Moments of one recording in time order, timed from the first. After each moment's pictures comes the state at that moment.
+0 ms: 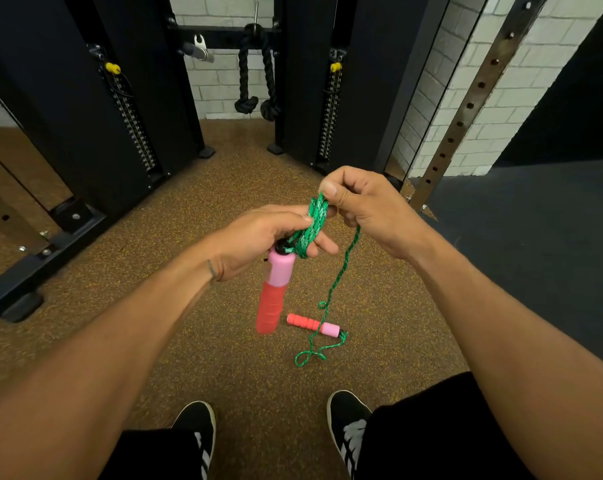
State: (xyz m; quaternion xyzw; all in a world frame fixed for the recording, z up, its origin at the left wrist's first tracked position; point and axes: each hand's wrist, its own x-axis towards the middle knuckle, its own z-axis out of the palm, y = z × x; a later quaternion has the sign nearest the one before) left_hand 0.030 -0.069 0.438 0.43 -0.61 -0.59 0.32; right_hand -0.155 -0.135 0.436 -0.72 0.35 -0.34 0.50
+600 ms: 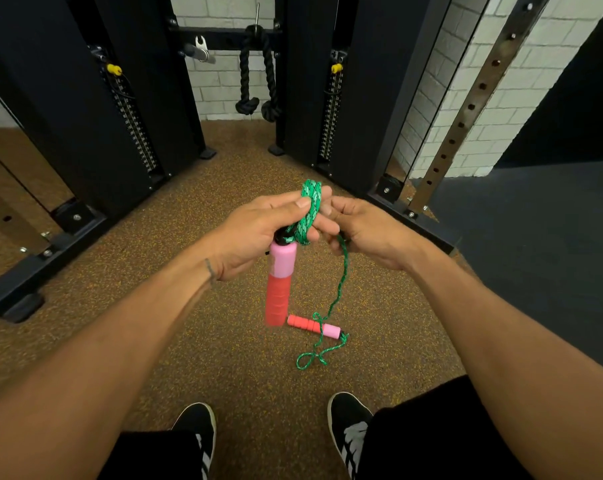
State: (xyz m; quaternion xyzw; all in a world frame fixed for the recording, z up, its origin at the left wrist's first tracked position) left_hand 0.030 -0.072 0.437 0.43 -0.57 -0.58 0.40; right_hand -0.154 -0.151 0.398 -0.66 0.40 -0.22 0.59
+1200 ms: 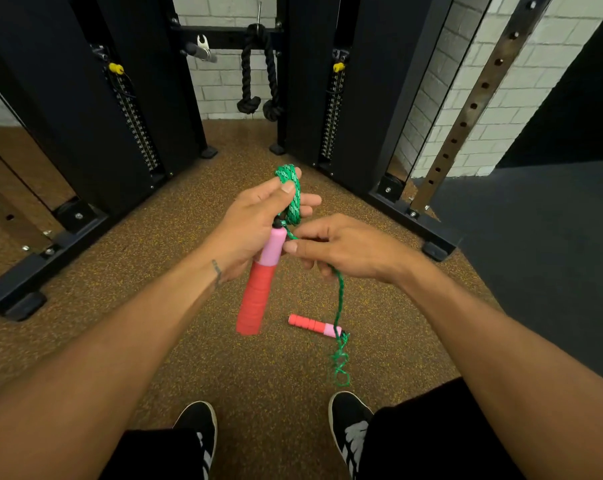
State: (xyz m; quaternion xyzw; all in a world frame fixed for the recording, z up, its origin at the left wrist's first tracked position) left_hand 0.030 -0.076 0.430 0.48 -0.48 -0.53 0.51; right_hand -0.135 -0.107 0.429 -0.81 0.36 -0.10 0.46
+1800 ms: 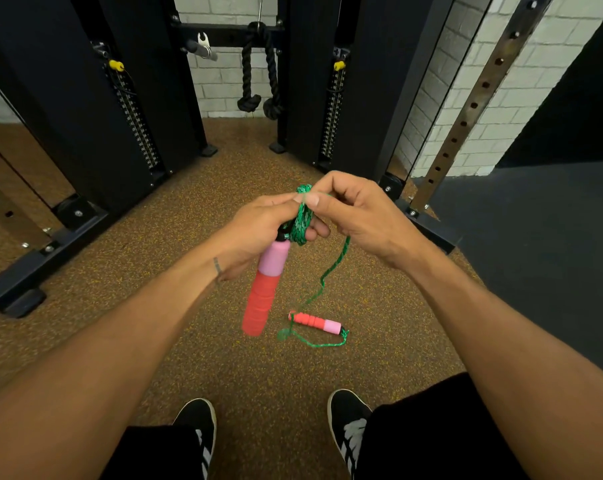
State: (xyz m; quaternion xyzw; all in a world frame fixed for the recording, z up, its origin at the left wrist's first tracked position) left_hand 0.030 -0.077 0.425 0.49 -0.54 -0.54 0.42; right_hand -0.144 -0.112 0.441 -0.74 0.29 -0.33 0.50
